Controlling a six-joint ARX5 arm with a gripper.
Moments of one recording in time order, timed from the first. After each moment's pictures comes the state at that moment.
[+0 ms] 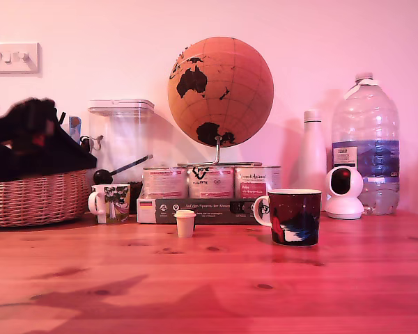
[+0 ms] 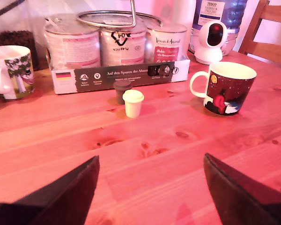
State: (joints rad) arm -0.52 1.28 0.12 0.99 0.02 -0.13
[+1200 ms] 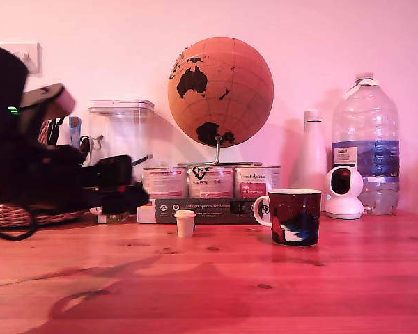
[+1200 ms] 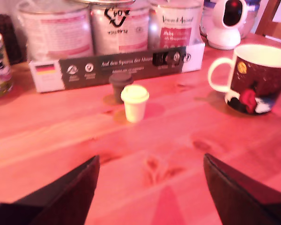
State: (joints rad) arm -0.52 1.79 0.43 1.13 0.01 -0.10
